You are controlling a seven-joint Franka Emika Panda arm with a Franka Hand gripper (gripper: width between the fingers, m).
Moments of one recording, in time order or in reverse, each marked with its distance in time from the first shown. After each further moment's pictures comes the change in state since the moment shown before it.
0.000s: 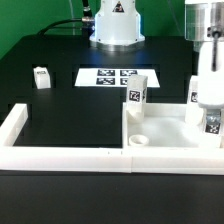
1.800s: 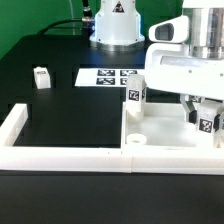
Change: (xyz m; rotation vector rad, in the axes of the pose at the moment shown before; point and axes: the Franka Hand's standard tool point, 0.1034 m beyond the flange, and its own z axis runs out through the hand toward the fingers) arm 0.011 -0.013 0.006 -0.018 0.056 -1.209
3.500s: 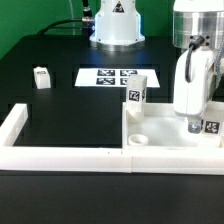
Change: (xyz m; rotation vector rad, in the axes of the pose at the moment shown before) arm -0.002 0.024 -0.005 -0.039 -0.047 1.155
